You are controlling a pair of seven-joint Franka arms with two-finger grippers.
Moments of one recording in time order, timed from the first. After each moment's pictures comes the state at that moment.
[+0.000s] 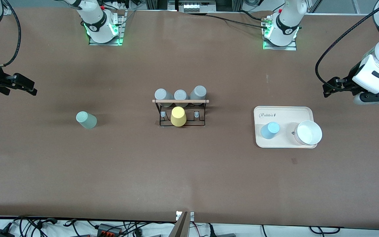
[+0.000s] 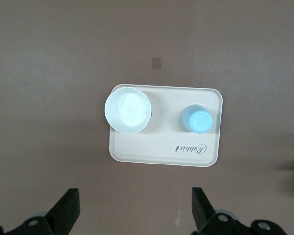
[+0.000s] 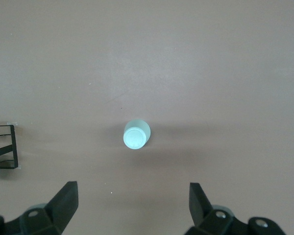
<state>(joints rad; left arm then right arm) 0.15 0.01 -0.20 -1.73 0.06 1.72 -0.13 0.01 0.02 -0.07 -1.69 0.02 1.74 -0.04</state>
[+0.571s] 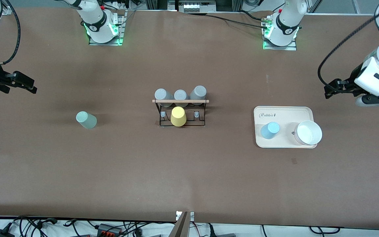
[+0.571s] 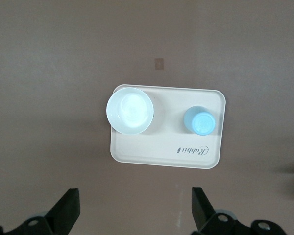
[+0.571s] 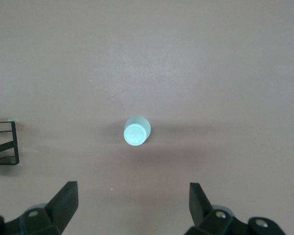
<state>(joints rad) 0.16 0.05 -0.20 -1.70 0.06 1.72 -0.13 0.01 0.01 -0.07 -1.69 0.02 1.73 -0.04</state>
